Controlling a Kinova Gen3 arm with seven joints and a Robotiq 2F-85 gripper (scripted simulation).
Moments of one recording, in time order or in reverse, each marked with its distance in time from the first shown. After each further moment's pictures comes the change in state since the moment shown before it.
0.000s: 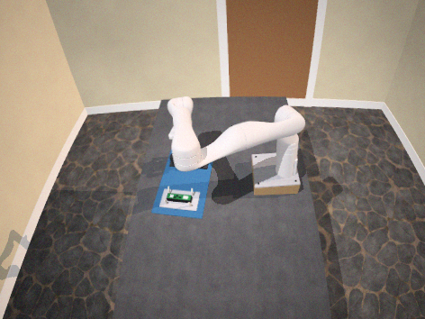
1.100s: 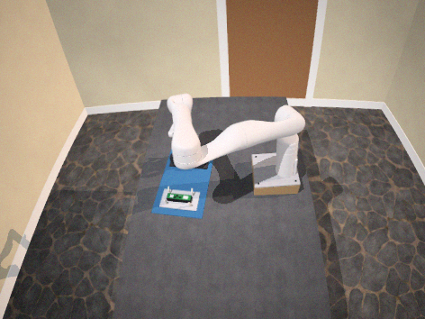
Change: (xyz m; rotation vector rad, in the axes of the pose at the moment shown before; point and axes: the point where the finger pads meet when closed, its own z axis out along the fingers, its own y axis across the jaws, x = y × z) arm -0.001 0.001 -0.014 -0.004 -0.003 -0.004
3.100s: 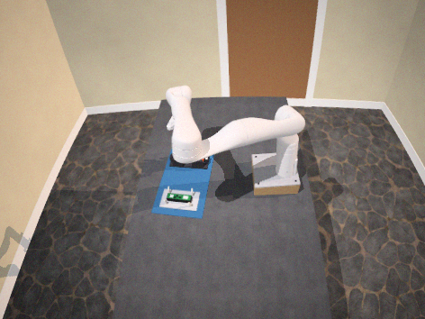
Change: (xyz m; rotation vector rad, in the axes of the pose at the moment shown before) arm 0.001 0.001 -0.040 -0.001 0.006 -0.009
